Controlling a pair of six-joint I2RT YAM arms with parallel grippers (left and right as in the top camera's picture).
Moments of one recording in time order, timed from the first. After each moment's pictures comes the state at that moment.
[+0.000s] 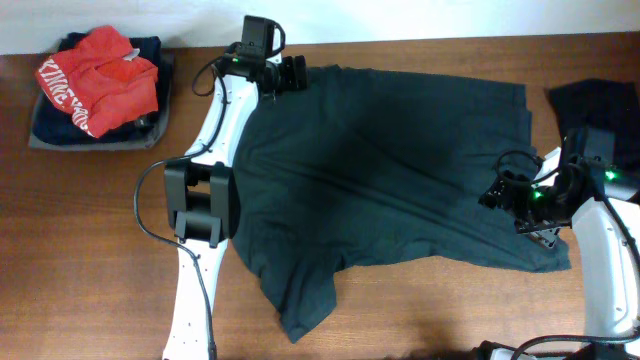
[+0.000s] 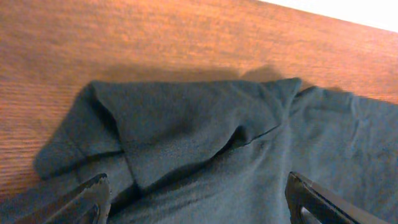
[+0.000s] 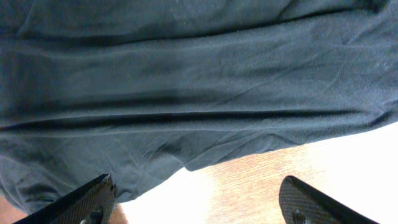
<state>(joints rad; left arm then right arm) -0.23 2.67 2.49 -0.75 0.21 -0.36 -0.33 1.39 1.14 -1.13 -0.25 0.30</state>
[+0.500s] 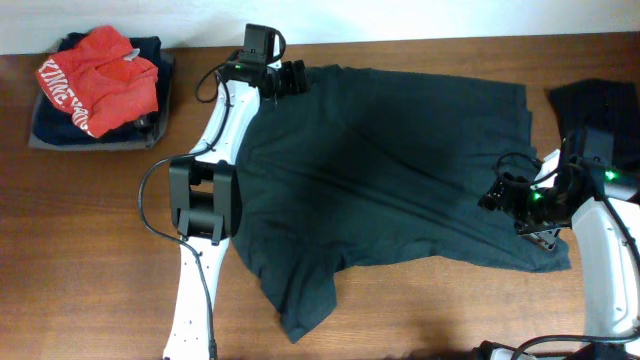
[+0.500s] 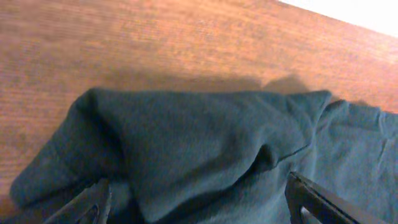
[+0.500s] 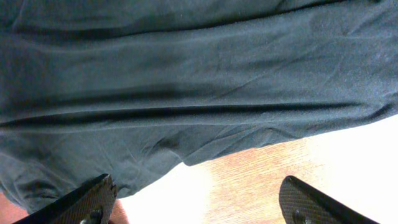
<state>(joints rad) -0.22 2.72 2.49 -0.66 0.21 -0.39 -0.33 1.39 1.14 -1.15 -0.25 0.30</state>
